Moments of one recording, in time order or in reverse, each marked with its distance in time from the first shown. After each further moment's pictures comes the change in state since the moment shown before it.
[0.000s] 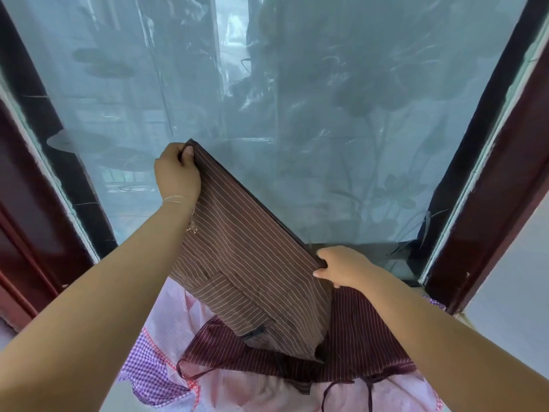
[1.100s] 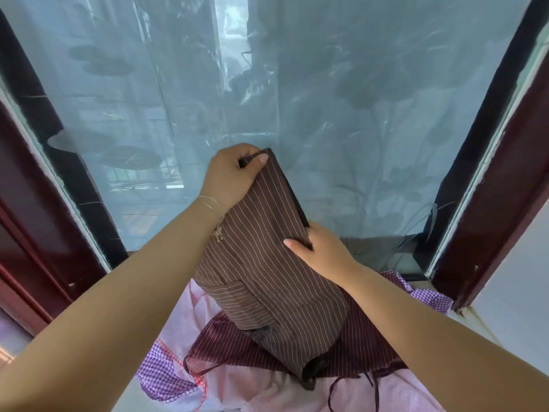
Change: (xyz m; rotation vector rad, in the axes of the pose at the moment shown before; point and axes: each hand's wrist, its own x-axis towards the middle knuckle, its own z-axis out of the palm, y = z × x) left_hand -0.044 0.052 0.019 -0.075 -0.502 0.234; right_hand 0.016 -0.036 0.008 0.446 0.508 -0.331
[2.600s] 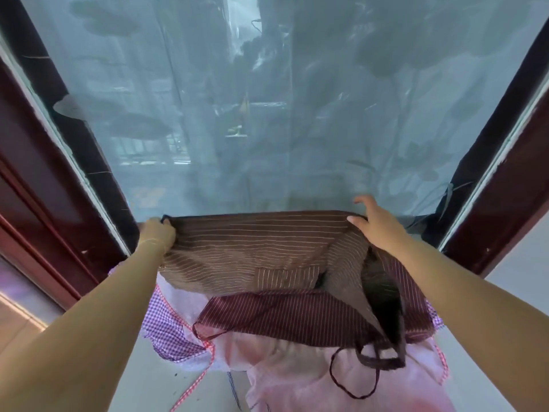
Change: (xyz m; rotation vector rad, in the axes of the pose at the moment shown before) left_hand -0.092 -0.199 -0.063 0.486 -0.001 -0.904; right_hand -0.021 0.081 -0.039 -0.192 -0.129 0.464
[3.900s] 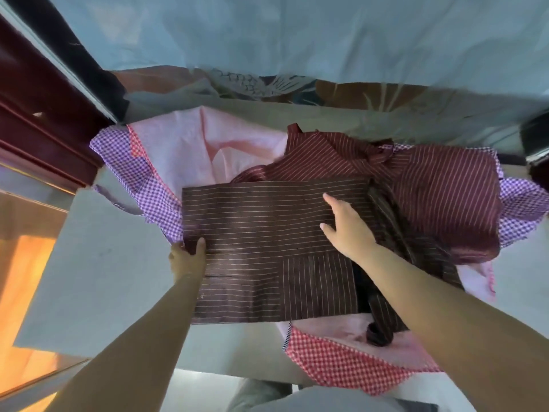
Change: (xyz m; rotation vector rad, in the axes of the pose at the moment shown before) left_hand -0.084 -0.224 0.188 -0.167 -0.148 -0.573; right_hand -0.038 0.024 0.280 0.012 -0.422 0.076
